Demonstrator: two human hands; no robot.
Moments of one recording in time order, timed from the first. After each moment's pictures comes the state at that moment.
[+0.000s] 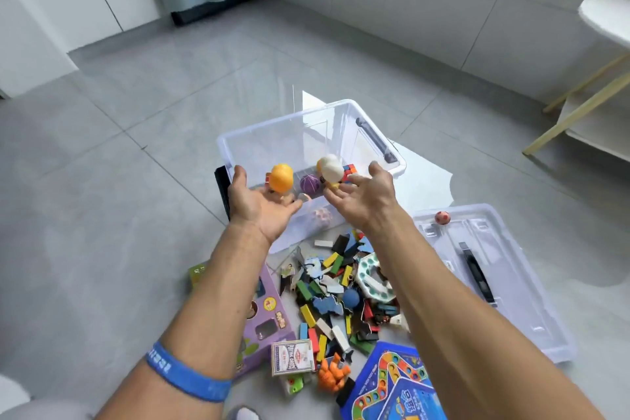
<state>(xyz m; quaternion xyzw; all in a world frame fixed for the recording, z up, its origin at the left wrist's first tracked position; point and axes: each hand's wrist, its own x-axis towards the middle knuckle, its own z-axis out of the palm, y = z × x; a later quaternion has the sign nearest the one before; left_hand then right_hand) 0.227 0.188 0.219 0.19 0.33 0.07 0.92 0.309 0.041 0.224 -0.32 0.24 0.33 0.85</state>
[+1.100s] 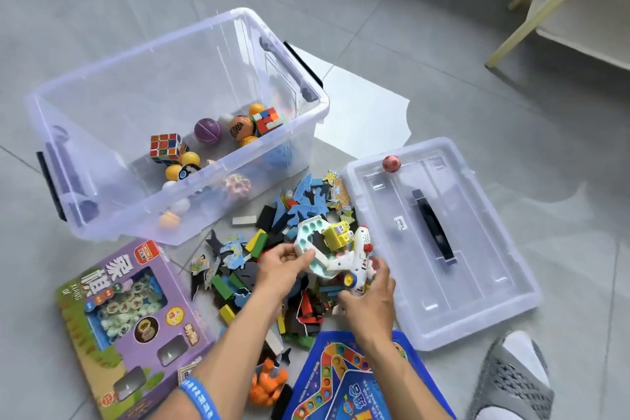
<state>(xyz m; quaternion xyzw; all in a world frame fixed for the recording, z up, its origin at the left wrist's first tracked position) 0.257 0.020 -0.023 0.63 0.41 -0.14 0.64 0.234 -0.140 -0.037 -0.88 0.22 0.17 0.39</state>
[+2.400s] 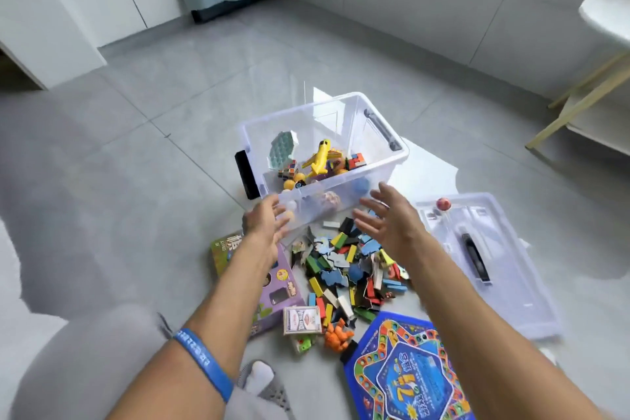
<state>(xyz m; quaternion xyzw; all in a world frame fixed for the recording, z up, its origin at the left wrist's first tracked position) 0.152 0.164 0.201 0.50 0.49 0.06 0.72 0.234 -0.027 0.215 -0.56 0.18 0.34 0.73</state>
